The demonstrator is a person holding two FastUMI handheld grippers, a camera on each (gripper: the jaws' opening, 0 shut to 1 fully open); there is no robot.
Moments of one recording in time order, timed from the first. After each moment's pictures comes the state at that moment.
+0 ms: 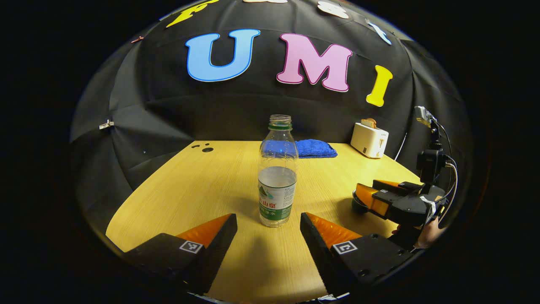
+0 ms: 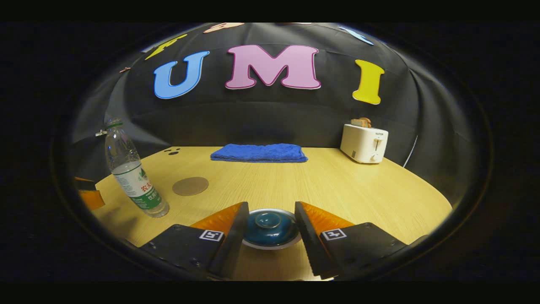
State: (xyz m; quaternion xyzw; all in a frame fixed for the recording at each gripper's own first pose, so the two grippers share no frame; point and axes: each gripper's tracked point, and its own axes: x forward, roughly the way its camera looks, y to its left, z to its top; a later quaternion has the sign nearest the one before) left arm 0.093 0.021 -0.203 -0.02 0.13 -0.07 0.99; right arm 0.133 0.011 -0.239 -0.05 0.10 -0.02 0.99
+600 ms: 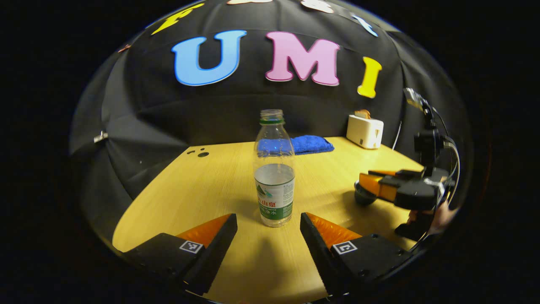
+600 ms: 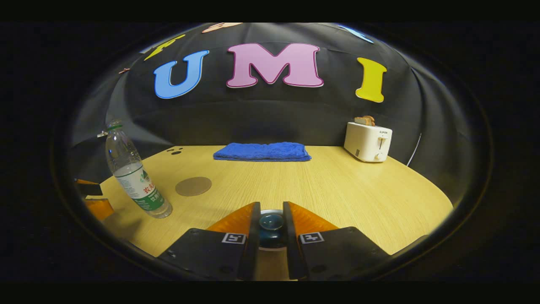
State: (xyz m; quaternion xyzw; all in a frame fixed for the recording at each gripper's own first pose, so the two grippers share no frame) left arm 0.101 0.023 -0.218 0.06 0.12 -0.08 0.99; right arm 0.134 0.012 -0.232 -0.03 0.11 -0.01 0.99
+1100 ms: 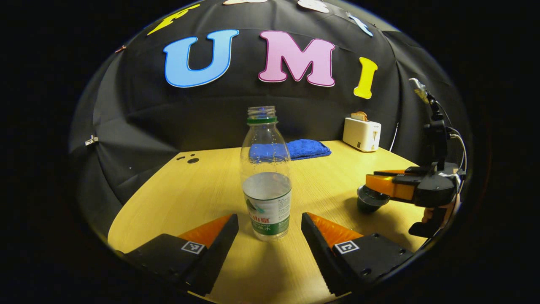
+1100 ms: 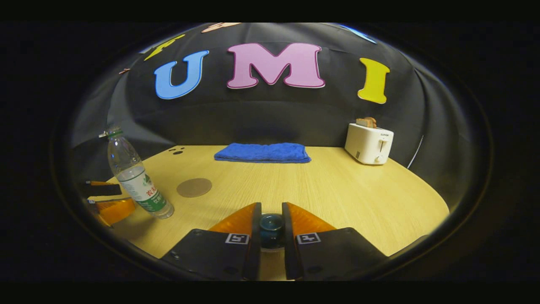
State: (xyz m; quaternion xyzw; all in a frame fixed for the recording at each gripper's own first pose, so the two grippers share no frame) left arm 0.149 0.002 -0.218 0.03 0.10 -0.11 0.99; right arm 0.130 0.005 -0.212 -0.04 0.12 -0.01 0.99
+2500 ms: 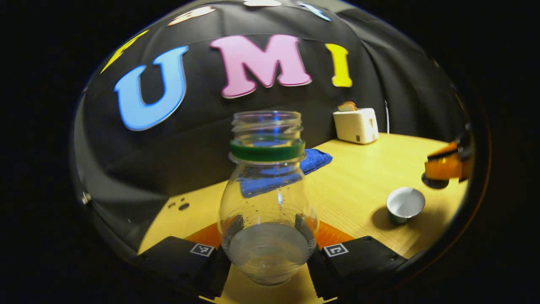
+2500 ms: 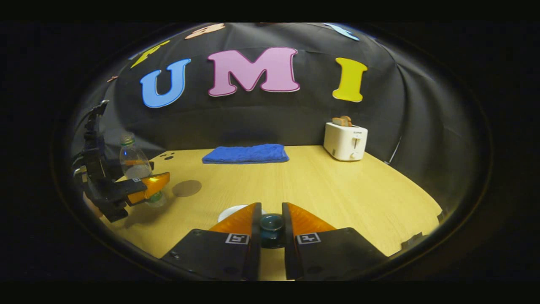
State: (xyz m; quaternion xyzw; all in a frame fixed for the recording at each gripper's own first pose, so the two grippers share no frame) left arm 0.243 -0.034 -0.169 0.24 0.02 -0.15 0.96; right arm 0.083 -0.041 -0.191 -0.02 0.12 -0.06 0.99
